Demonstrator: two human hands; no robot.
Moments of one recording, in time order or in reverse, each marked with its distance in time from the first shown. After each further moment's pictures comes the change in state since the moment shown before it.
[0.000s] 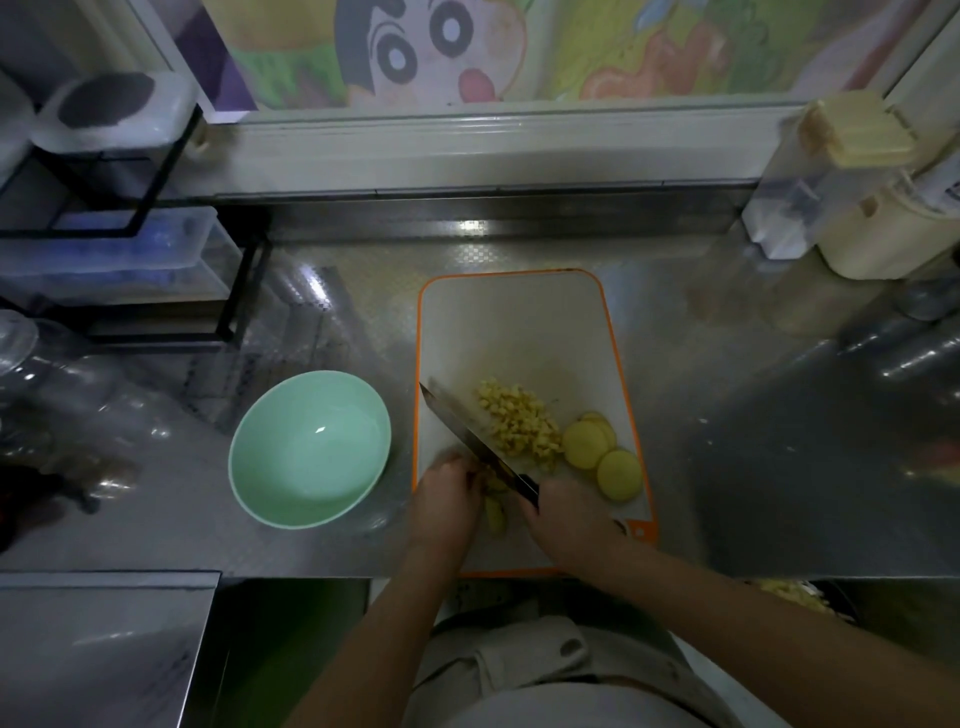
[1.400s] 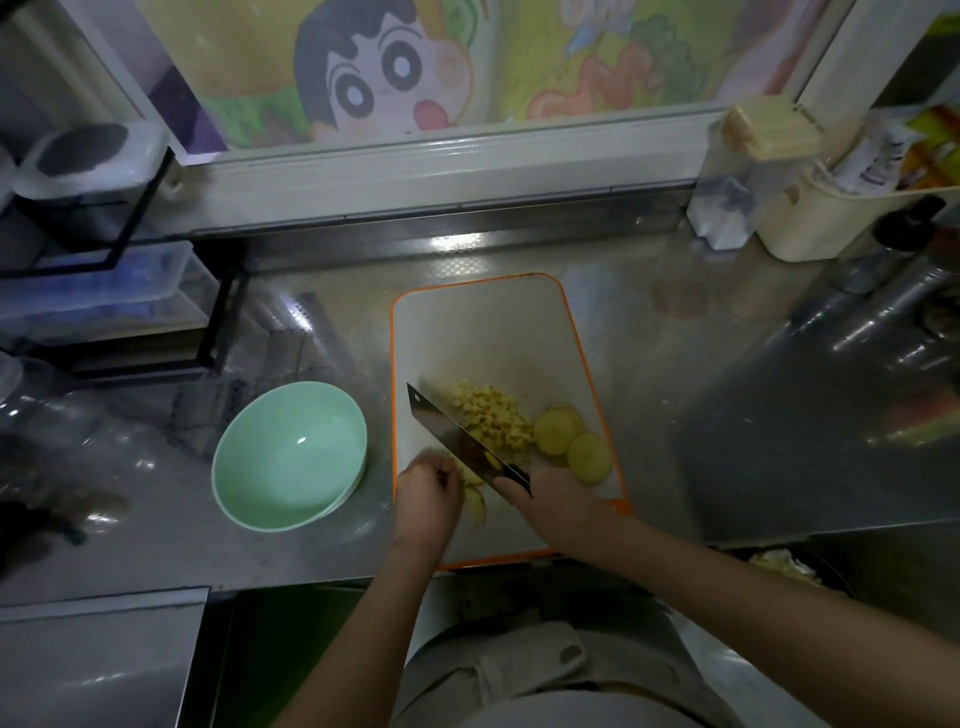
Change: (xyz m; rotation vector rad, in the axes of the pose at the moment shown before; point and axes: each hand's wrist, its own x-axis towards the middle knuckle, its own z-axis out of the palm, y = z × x) left_hand -0.014 0.010 -0.006 -0.121 0.125 -0.042; right_hand -0.025 0.005 -0.018 0.130 -0.030 -0.052
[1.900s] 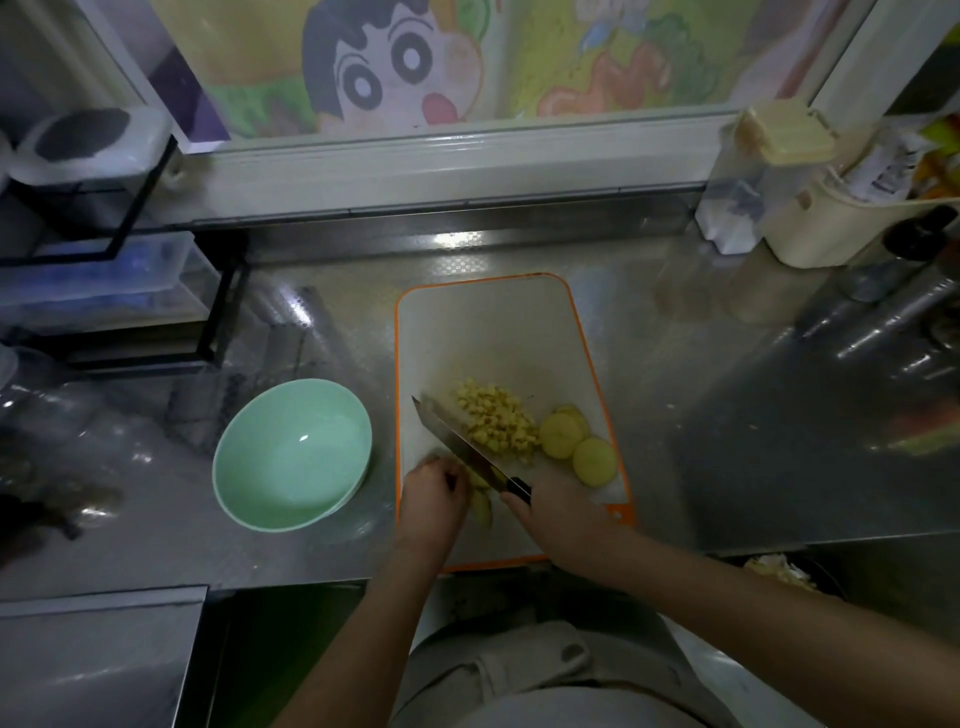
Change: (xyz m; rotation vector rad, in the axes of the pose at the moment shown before) left_hand 0.005 -0.005 0.002 0.077 -0.073 0.046; right_hand -0.001 -0.005 0.007 0.060 -0.006 0.150
